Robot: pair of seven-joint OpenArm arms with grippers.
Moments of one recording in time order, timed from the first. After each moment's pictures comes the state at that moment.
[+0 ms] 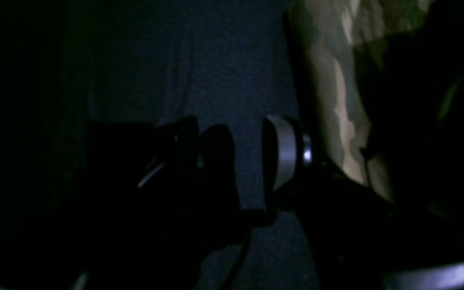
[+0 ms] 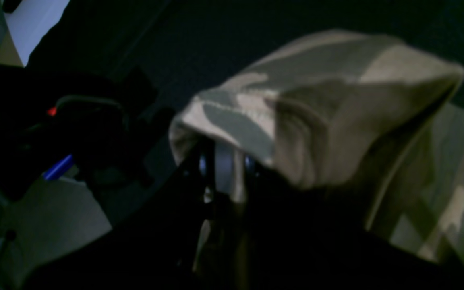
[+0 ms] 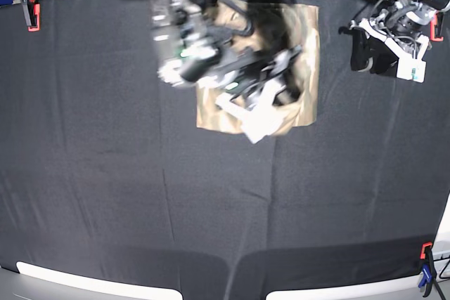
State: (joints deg) left arm 30.8 -10.5 -20.4 108.6 -28.3 -26.0 34.1; right arm -5.7 -8.9 -19.6 99.2 18.0 27.8 -50.4
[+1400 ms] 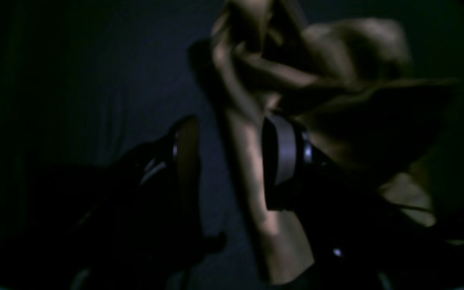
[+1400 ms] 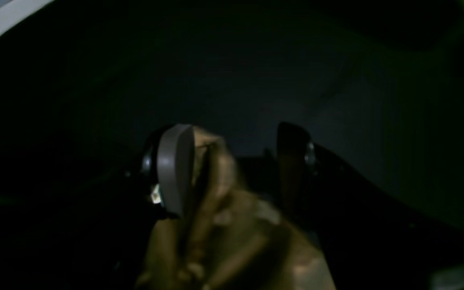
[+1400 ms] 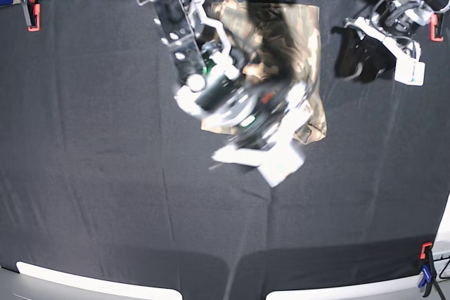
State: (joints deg) left arm 30.9 -9.2 -20.4 112.5 -39.7 -34.0 34.6; right arm 3.6 -9.0 -23.1 106.6 -0.9 22.9 -48.6
